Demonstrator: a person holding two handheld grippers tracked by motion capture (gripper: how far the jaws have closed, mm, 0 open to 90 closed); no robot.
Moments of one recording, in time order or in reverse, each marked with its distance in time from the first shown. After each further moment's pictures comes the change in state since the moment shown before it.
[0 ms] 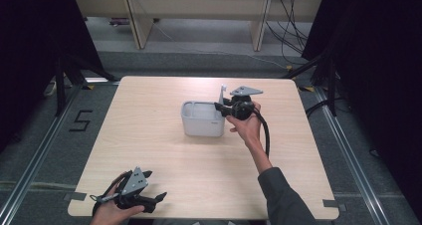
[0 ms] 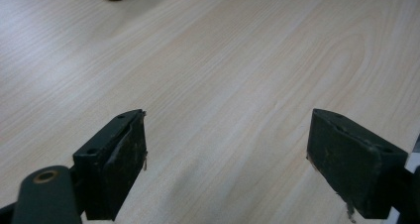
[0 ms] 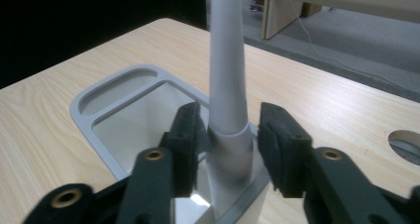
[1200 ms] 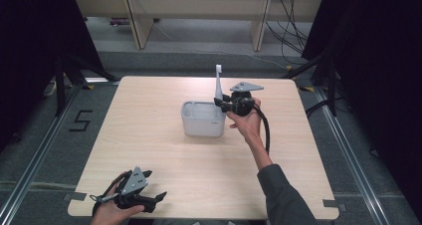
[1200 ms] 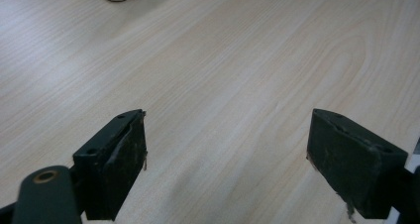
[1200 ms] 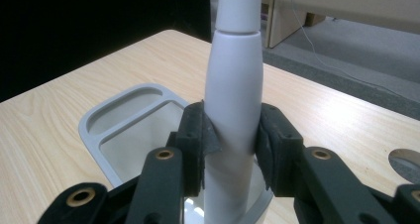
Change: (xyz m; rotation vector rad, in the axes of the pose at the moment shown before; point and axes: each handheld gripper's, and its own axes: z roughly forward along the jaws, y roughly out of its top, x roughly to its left) left arm 0.001 0.000 -0.001 0.007 0.014 0.011; right arm -0.002 0.012 0.000 -0.036 0.028 -0.018
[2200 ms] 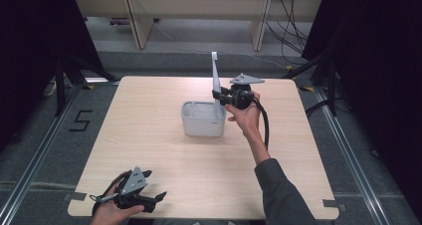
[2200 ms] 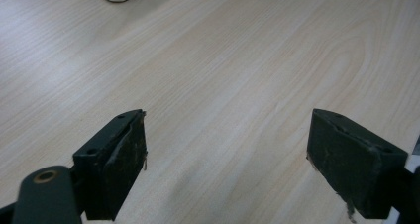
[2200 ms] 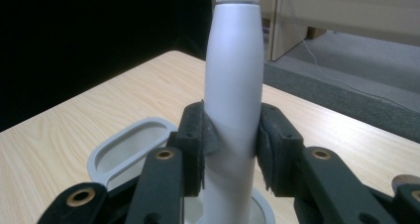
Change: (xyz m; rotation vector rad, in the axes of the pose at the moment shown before) left arm 0.001 0.000 -0.001 0.000 -0.008 0.007; right arm 0.000 0.021 0.000 -0.037 0.011 0.027
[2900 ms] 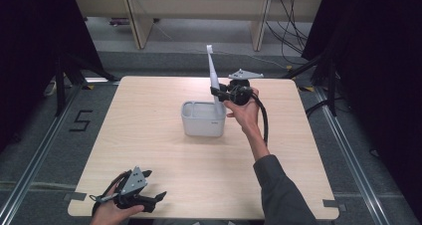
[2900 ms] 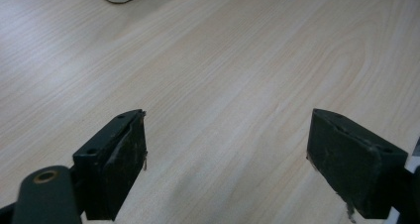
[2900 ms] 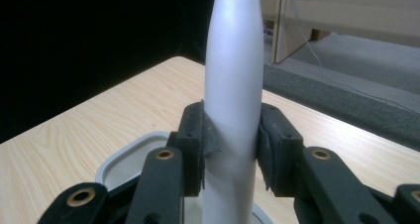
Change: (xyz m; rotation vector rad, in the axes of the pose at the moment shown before) left arm -0.001 0.000 0.000 -0.008 0.002 -0.022; right arm 0.001 0.013 0.002 -0.006 0.019 -0.003
